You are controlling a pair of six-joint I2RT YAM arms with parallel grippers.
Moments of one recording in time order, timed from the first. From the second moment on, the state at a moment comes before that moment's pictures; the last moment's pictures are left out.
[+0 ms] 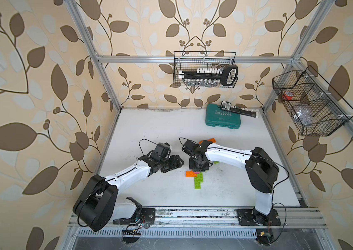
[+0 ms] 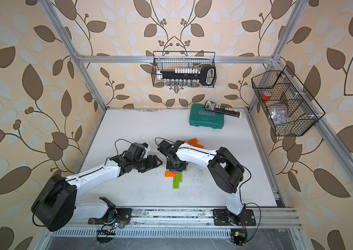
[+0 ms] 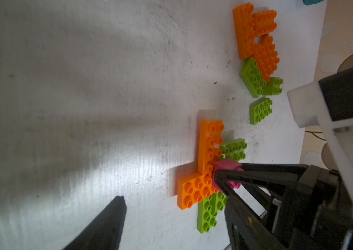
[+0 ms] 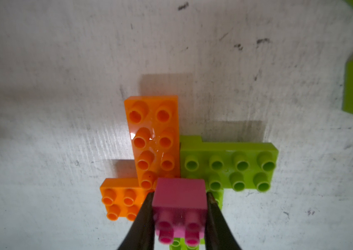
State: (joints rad) left arm -0.50 1.29 0.63 -0.25 0.34 -0.79; right arm 0.87 1.93 1.39 -0.94 0.06 0.96
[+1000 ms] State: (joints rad) left arm -0.49 1.29 0.63 -0.25 0.34 -0.79; right arm 0.87 1.94 1.39 -0.93 0.07 0.89
